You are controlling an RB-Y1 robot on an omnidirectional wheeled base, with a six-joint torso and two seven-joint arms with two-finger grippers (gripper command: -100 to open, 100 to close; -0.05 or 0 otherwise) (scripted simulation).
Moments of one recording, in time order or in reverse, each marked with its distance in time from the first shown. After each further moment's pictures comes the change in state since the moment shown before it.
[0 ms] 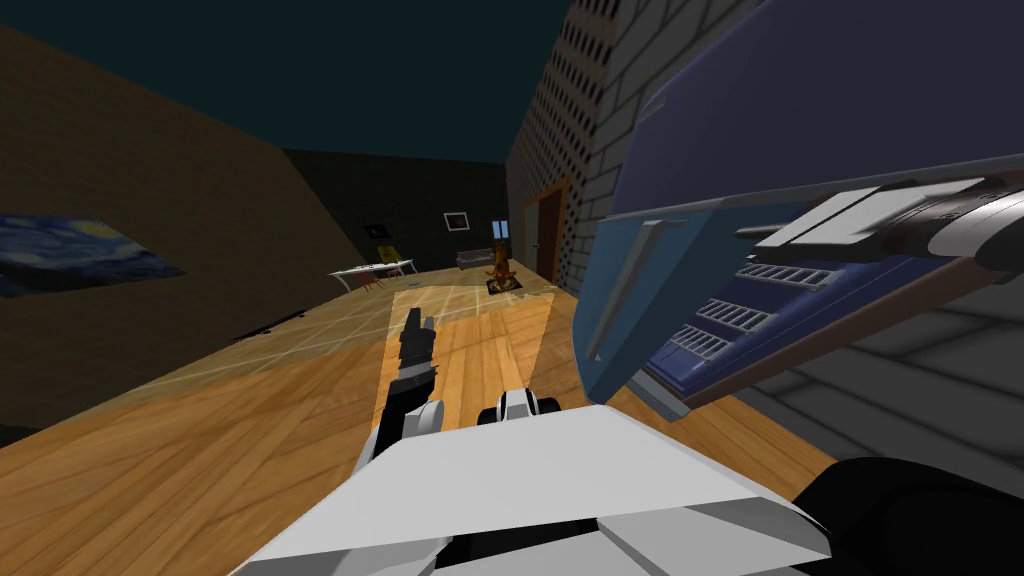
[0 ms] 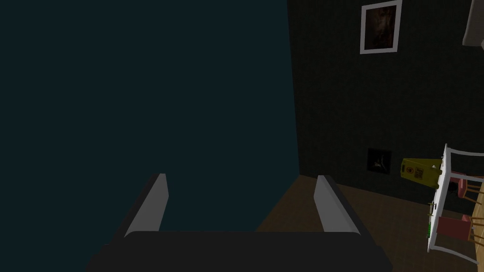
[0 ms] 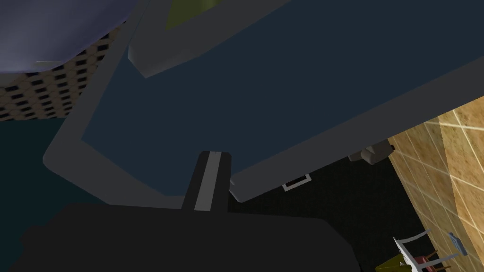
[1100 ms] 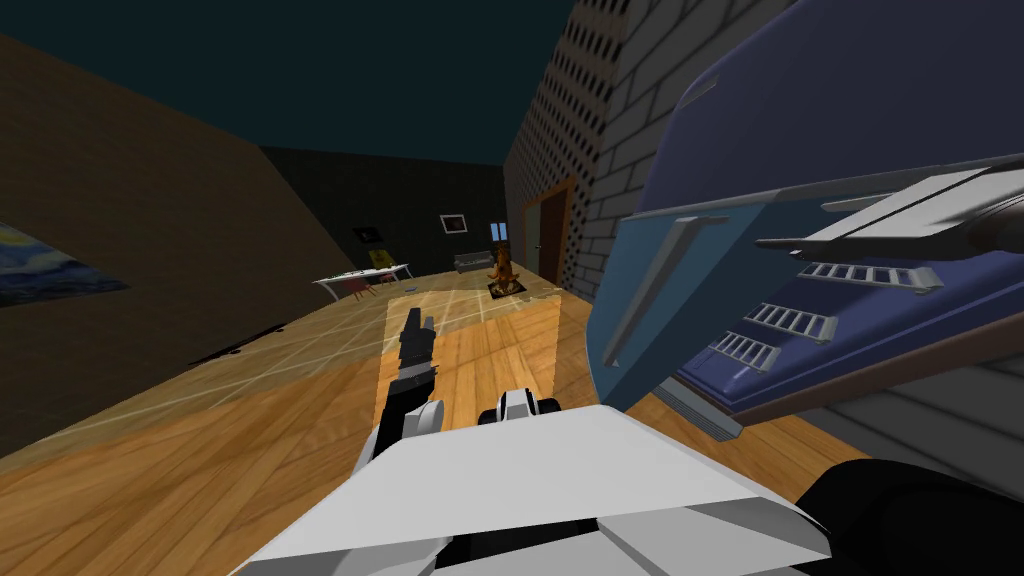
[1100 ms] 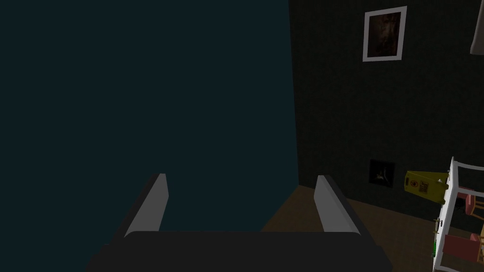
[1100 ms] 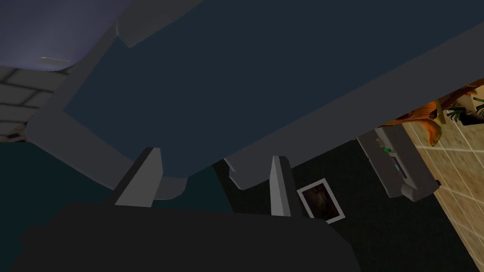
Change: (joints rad) left arm 0.000 0.000 0.000 0.000 0.000 0.000 0.000; right arm 0.047 0.034 -0.054 0.028 0.073 -0.006 -0.074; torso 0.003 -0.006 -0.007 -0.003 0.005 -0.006
